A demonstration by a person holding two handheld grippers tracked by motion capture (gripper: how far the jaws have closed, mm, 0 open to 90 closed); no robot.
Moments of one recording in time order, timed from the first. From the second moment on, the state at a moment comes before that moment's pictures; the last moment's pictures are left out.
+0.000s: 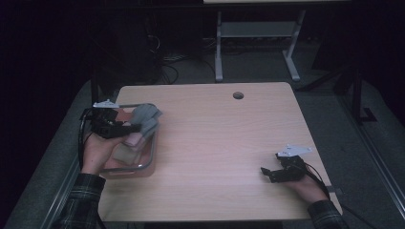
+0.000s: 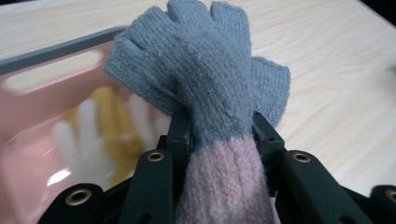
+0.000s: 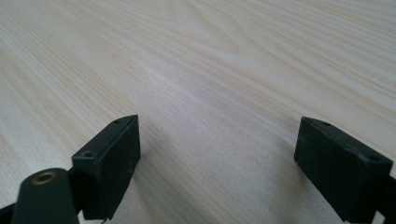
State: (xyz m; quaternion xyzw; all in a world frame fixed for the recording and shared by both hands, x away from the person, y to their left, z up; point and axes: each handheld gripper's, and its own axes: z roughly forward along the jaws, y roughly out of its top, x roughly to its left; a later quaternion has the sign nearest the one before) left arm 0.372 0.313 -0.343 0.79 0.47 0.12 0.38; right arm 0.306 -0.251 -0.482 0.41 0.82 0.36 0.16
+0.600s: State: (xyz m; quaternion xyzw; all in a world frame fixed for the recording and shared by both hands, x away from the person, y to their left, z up) left arm 0.383 0.318 -0.386 0.78 0.52 0.14 0.30; right arm 0.306 -0.251 -0.482 0.41 0.82 0.36 0.15
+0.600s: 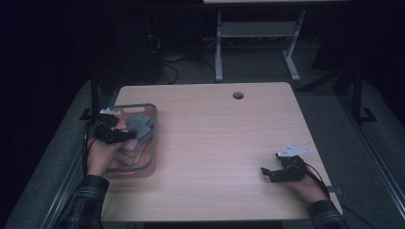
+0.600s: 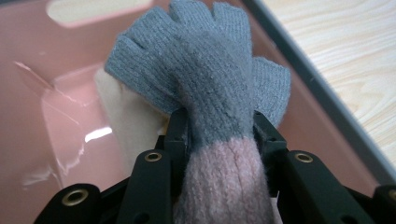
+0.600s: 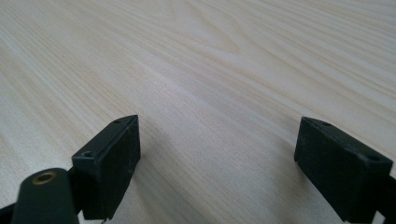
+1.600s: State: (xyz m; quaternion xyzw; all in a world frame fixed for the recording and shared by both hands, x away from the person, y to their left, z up) left arm 0.385 0.321 -0.374 0.78 0.52 0.17 0.30; right arm 0.306 -0.251 -0.482 0.41 0.82 0.36 0.15
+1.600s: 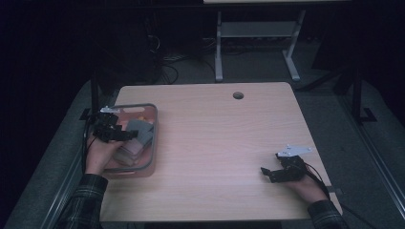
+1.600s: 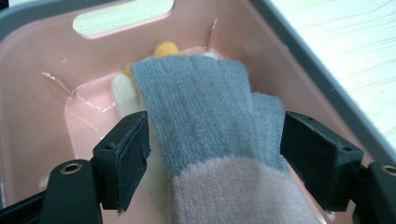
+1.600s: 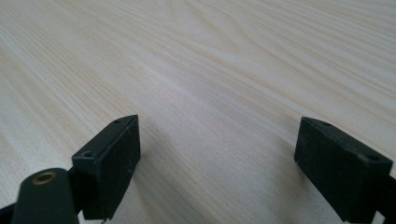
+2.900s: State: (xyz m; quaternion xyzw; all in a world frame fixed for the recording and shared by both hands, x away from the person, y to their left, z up) left arm 0.361 0.221 -0.355 0.82 0.38 0.09 0.41; right arm 0.305 -0.251 -0.482 0.41 0.82 0.36 0.15
